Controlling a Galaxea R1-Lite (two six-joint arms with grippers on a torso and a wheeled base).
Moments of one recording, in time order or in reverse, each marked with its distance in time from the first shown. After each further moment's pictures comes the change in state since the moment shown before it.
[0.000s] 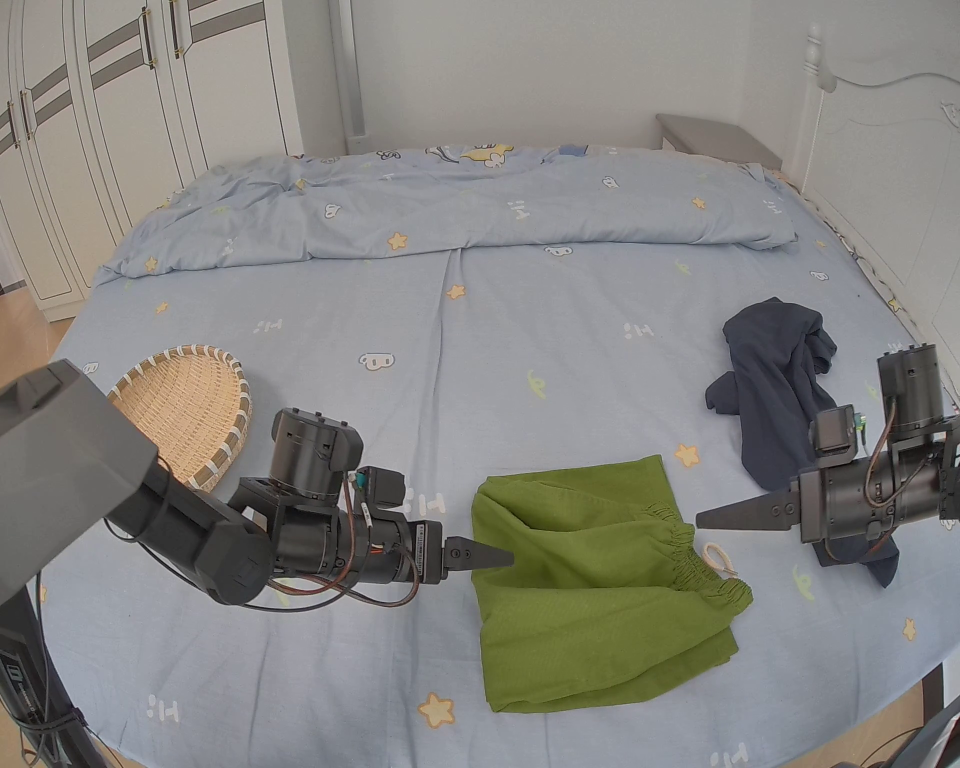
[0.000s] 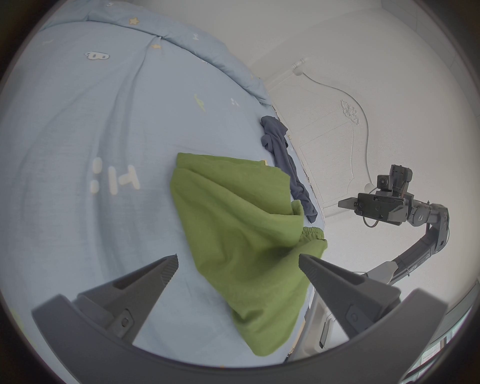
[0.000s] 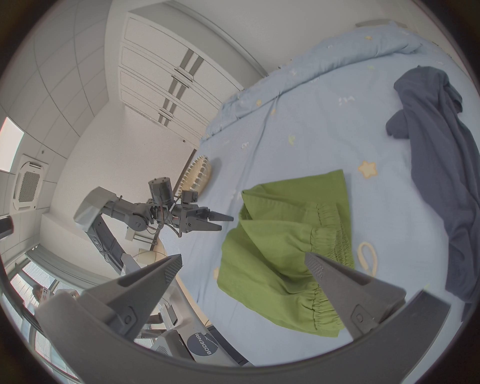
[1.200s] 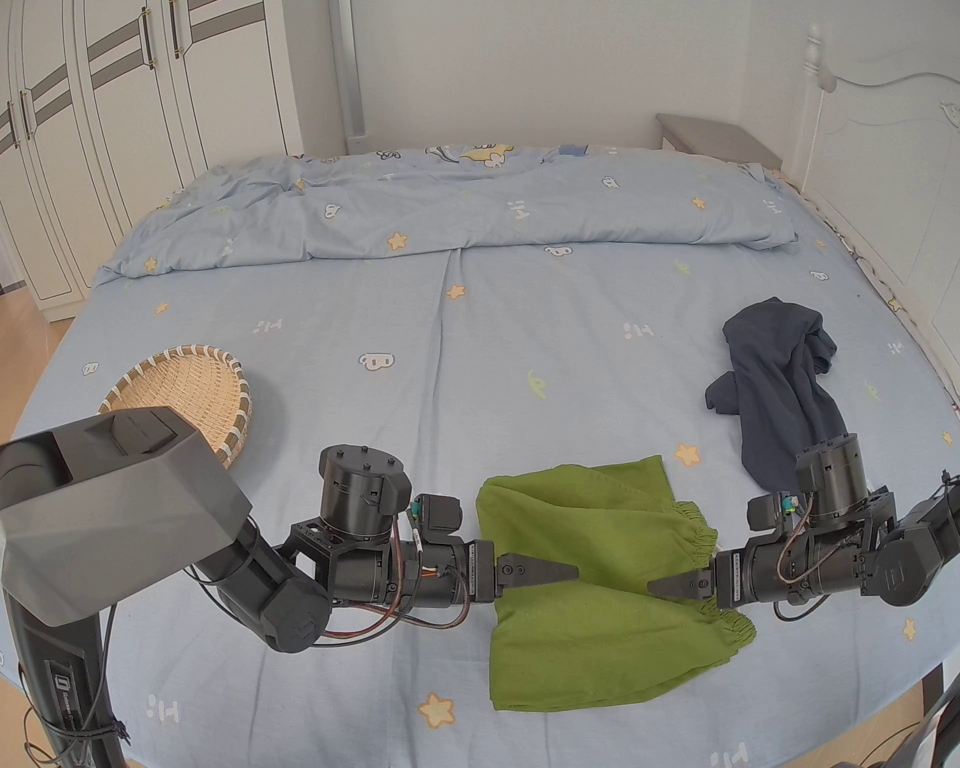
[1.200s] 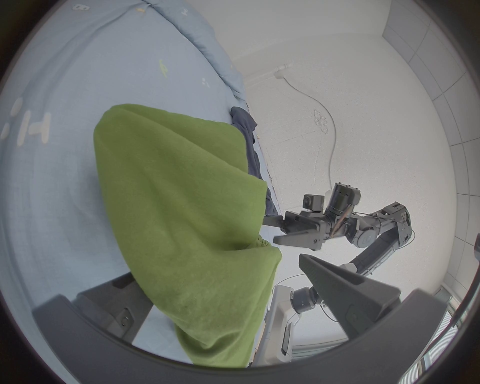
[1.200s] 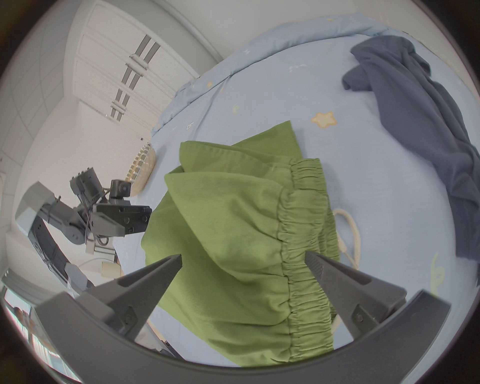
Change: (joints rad) left arm -0.094 0.165 0.035 -0.402 -0.171 -0.259; right arm 0.121 0.254 0.206 -0.346 -0.353 0.044
